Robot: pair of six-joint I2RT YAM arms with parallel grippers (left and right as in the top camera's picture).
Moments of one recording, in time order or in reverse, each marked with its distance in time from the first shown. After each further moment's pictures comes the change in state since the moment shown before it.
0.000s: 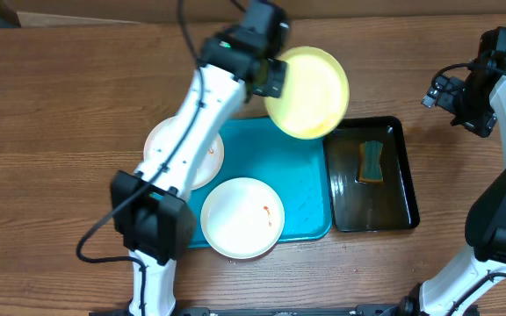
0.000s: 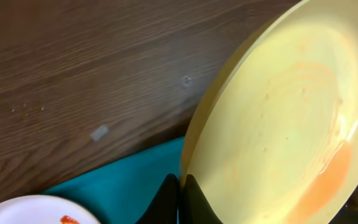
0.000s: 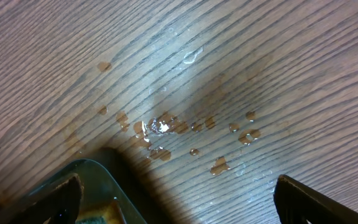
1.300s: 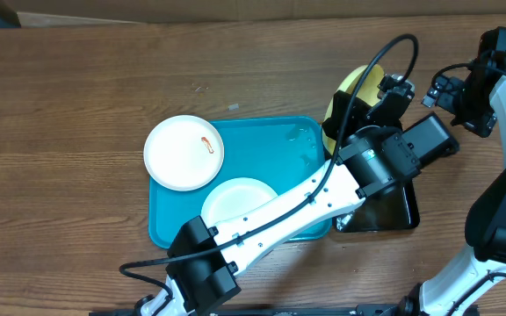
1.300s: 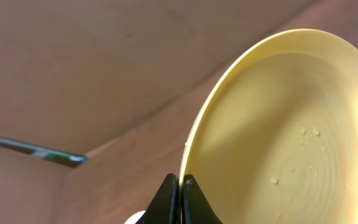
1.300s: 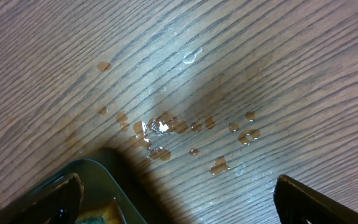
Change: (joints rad) left arm -0.559 0.000 0.001 0.081 -1.027 0.001; right arm 0.000 0.000 0.000 0.000 0.000 -0.001
